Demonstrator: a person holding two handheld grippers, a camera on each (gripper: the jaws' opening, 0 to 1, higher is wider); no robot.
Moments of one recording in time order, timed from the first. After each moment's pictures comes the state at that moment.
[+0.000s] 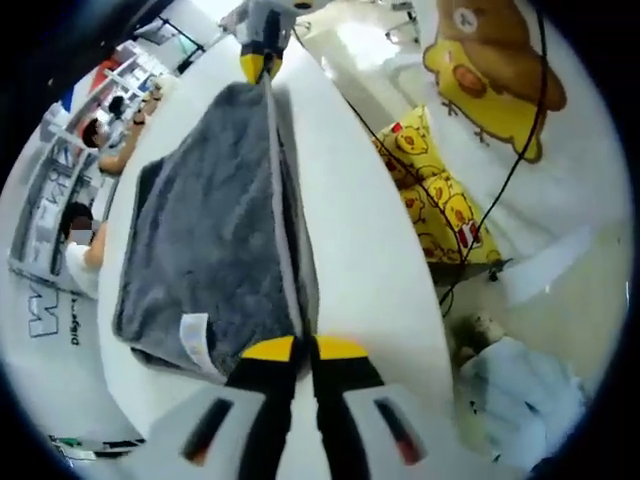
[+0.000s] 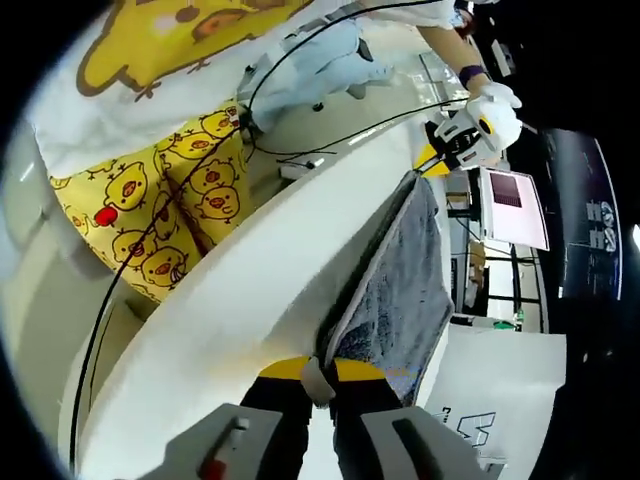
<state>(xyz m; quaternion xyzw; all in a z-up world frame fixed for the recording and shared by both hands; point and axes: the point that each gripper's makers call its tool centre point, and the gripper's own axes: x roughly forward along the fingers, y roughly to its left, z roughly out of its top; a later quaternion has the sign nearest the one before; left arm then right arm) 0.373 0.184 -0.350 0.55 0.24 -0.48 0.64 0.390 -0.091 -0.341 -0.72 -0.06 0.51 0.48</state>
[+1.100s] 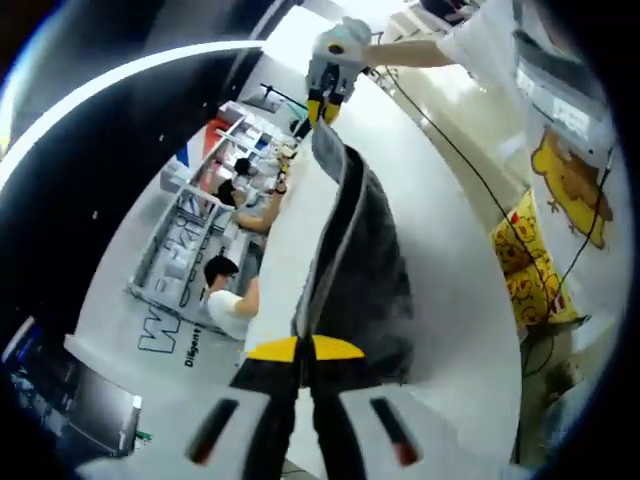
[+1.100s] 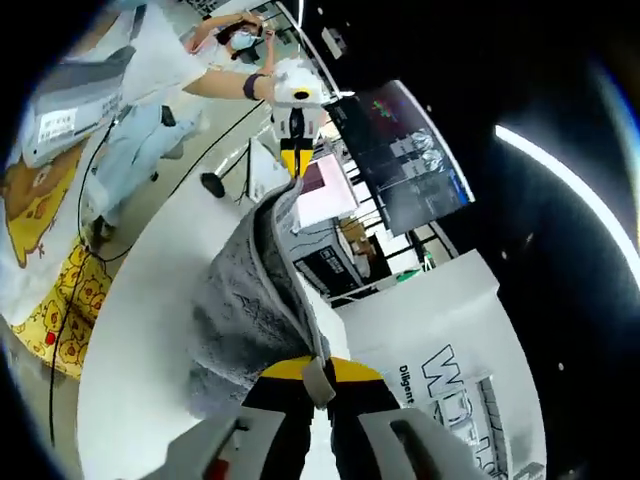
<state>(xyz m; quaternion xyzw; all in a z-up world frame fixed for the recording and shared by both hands) 0.398 0.146 -0.026 0.54 -0.03 -0.32 0.78 0.412 -0.122 -0.007 -0.52 -0.16 0.42 0.73</state>
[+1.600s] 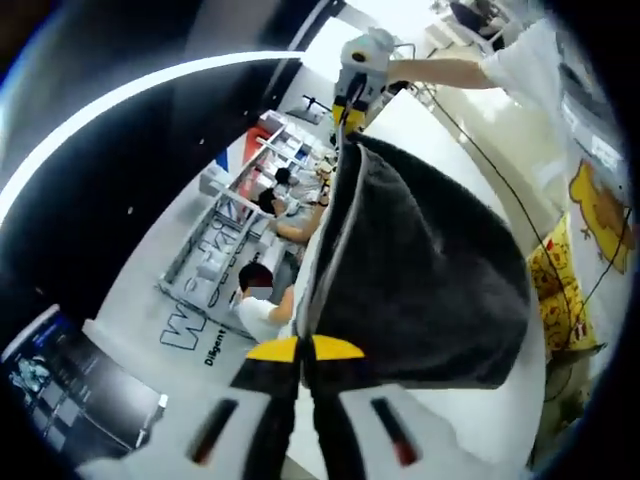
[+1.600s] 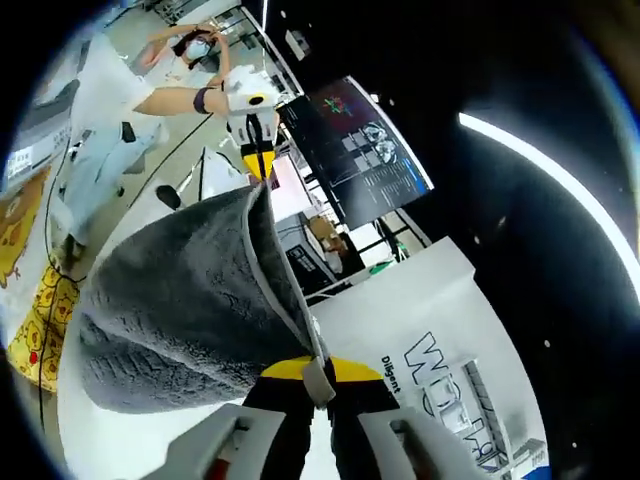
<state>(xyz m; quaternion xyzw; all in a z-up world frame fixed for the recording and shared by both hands) 0.444 0.153 0.001 0.50 -0.04 -0.28 0.82 0.475 -0.124 0.018 -0.51 -0.14 0.36 0.76</state>
